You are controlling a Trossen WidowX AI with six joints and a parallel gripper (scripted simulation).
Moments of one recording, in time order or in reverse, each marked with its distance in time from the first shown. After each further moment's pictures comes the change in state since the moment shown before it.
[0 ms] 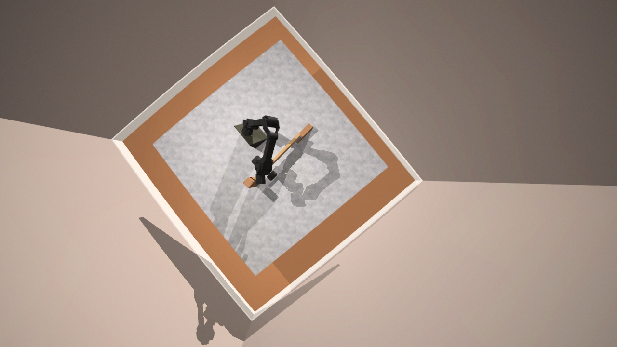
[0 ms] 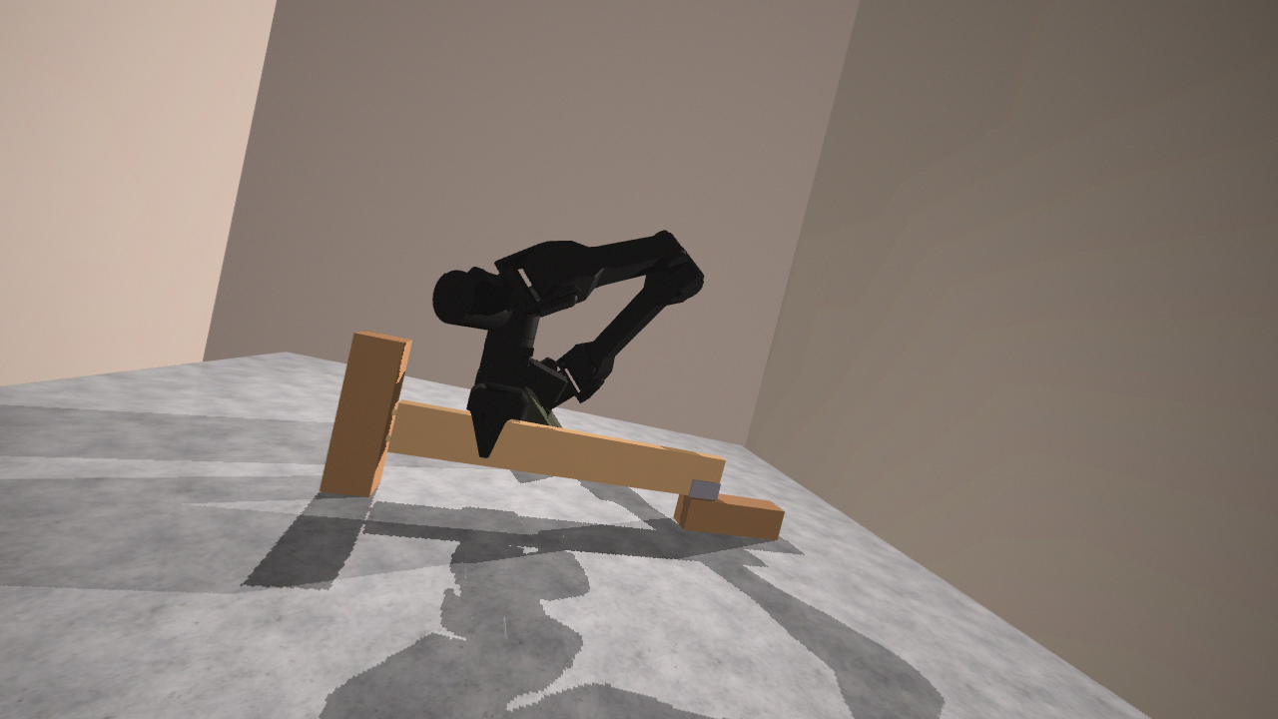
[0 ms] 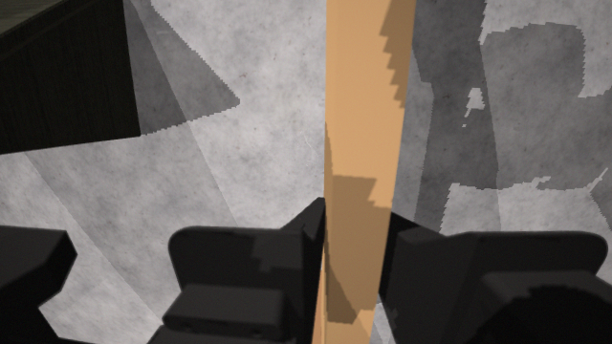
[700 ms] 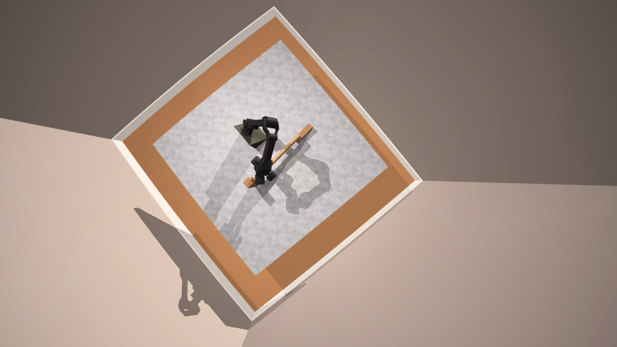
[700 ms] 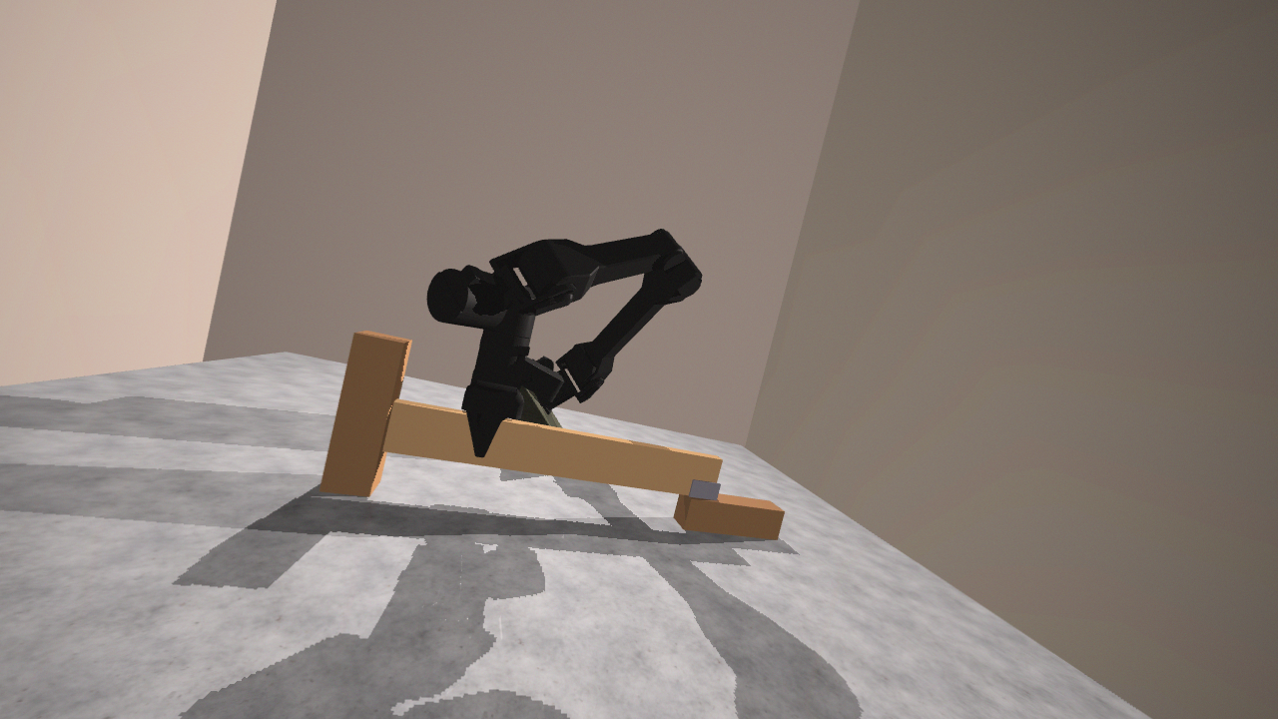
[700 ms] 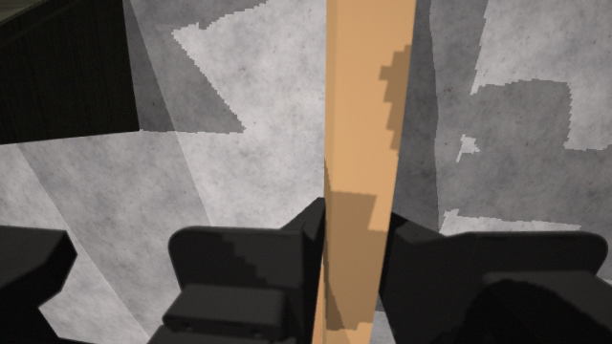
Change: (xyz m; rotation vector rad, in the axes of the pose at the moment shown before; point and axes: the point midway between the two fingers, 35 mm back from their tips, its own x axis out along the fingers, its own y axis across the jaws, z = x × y) arm 0.000 0.000 -0.005 0.000 0.000 0.000
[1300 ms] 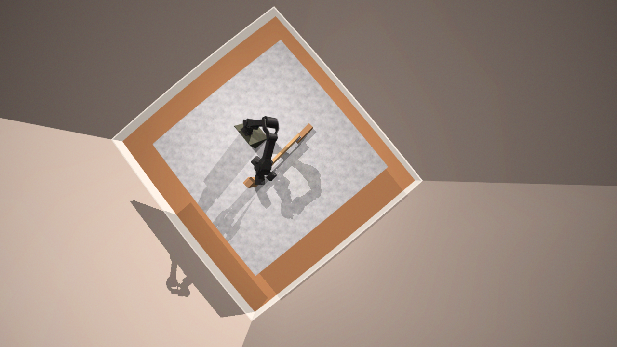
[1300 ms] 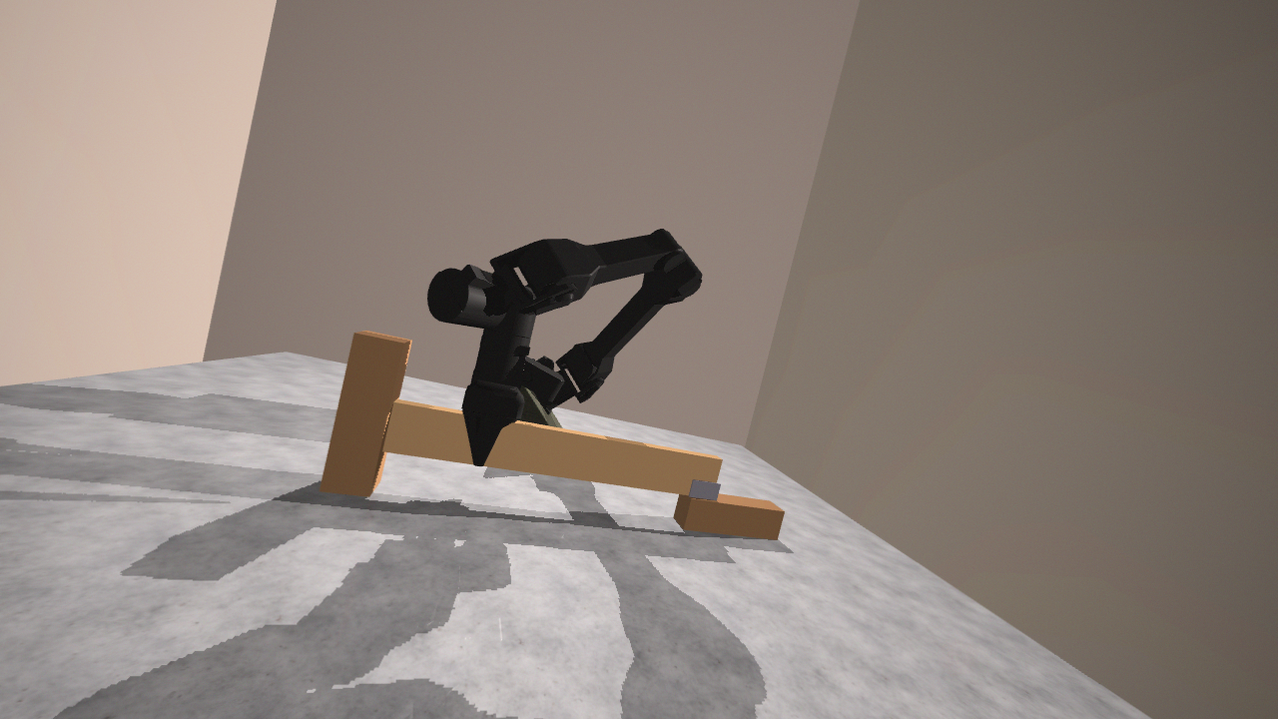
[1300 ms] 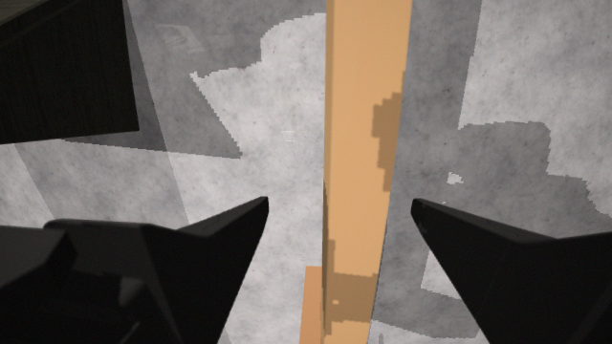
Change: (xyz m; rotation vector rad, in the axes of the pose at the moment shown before) arm 0.000 0.000 0.000 0.000 0.000 0.000
